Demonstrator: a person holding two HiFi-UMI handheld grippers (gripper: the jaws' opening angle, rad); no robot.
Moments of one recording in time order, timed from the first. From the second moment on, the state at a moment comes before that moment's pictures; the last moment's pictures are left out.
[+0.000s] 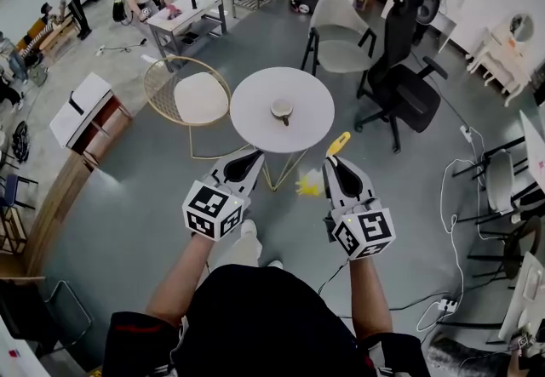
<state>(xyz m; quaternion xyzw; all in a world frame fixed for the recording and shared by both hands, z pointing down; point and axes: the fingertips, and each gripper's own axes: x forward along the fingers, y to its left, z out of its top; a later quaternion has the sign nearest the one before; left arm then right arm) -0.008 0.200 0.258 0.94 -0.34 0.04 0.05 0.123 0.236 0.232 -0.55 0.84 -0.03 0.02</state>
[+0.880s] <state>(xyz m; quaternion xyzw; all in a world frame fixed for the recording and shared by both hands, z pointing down) 0.002 0.091 0.264 0.94 -0.34 0.04 0.07 0.126 0.128 0.235 -0.55 0.84 -0.04 0.00</state>
